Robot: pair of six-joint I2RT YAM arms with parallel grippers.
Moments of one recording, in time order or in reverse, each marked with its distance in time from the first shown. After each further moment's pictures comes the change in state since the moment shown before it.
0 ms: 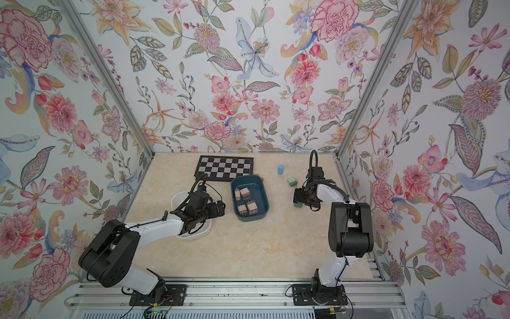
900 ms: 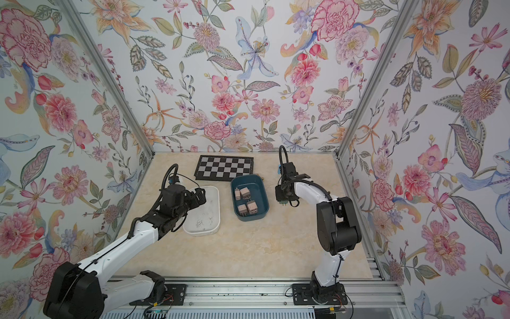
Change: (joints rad) left arm 0.199 -0.413 -0.023 -0.235 -0.123 -0.024; right arm 0.336 -0.011 0.119 -0.020 0.121 0.026
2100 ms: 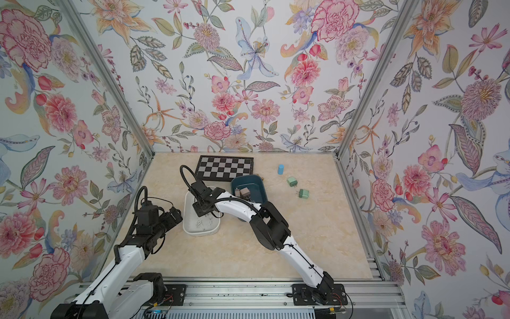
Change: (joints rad) left arm 0.342 -0.222 -0.282 -0.084 0.180 0.009; right arm 0.640 0.710 0.856 -0.001 0.026 0.116
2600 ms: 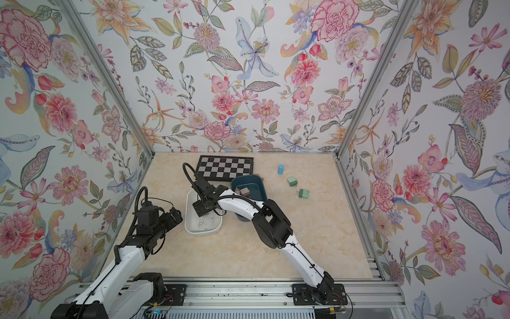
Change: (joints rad) left arm 0.000 -0.003 -0.004 -0.010 0.000 0.004; right arm -0.043 -0.104 -0.080 -0.006 -0.047 -0.066
